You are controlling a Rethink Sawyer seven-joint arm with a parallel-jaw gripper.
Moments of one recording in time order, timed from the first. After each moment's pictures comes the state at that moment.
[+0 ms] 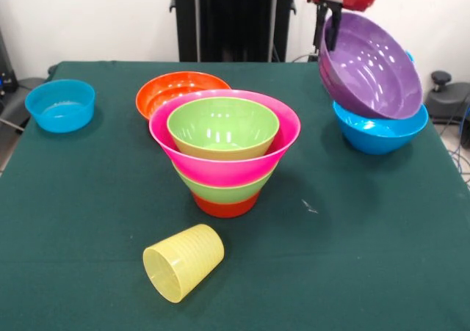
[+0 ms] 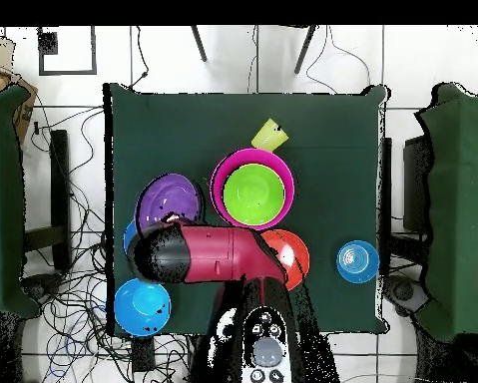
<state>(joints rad) -0.10 -0.89 0.02 1.88 -0.07 0.54 2.33</state>
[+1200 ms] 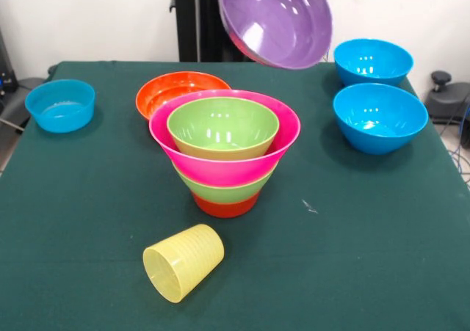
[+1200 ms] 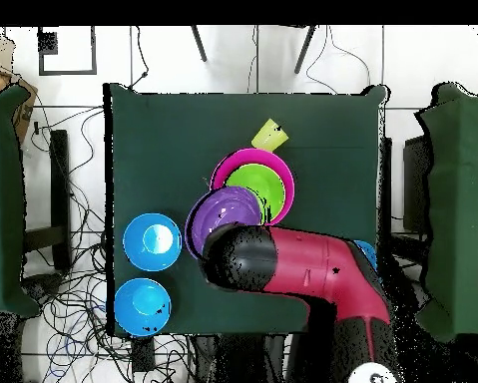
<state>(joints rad) -0.36 -1.07 0.09 1.88 -0.17 0.86 2.30</state>
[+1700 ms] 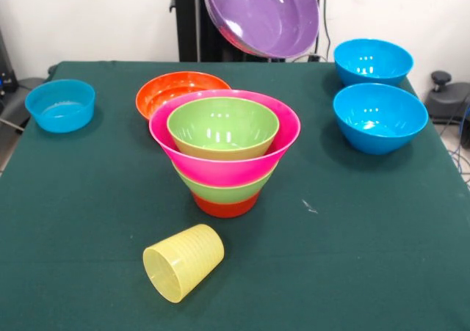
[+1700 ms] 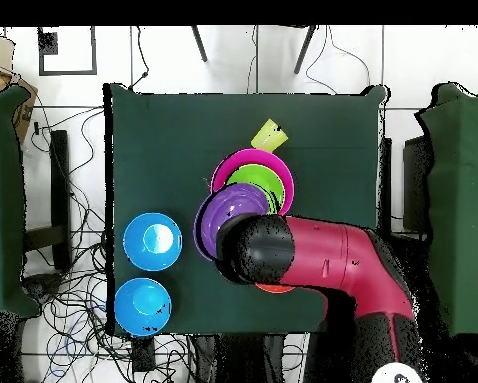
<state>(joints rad) -0.42 -1.09 0.15 1.83 -0.21 0.94 2.23</state>
